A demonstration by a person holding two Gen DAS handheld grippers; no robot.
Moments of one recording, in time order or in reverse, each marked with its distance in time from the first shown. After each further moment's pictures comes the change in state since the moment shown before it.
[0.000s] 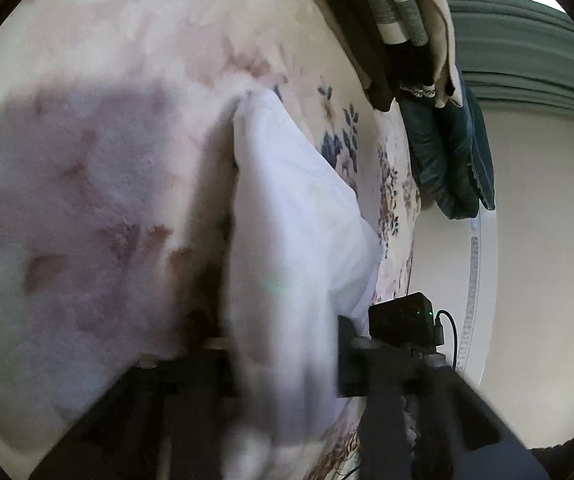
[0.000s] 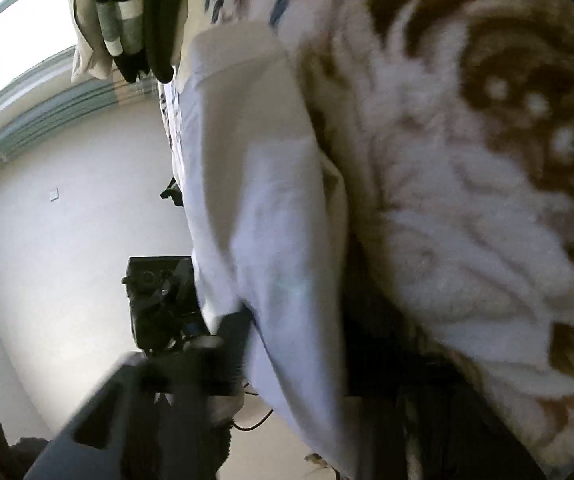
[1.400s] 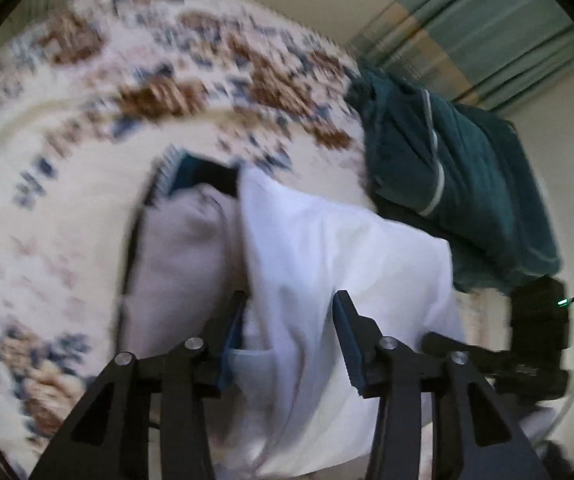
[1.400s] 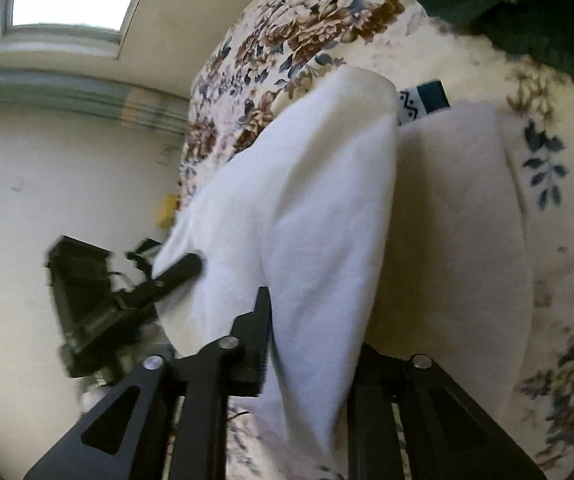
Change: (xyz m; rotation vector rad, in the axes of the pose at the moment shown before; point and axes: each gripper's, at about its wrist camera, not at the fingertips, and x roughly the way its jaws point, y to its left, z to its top) left arm 0.003 -0.256 0.355 0.375 -0.250 0.419; right arm -0.066 0.365 0.344 -0.345 -0.238 -0.383
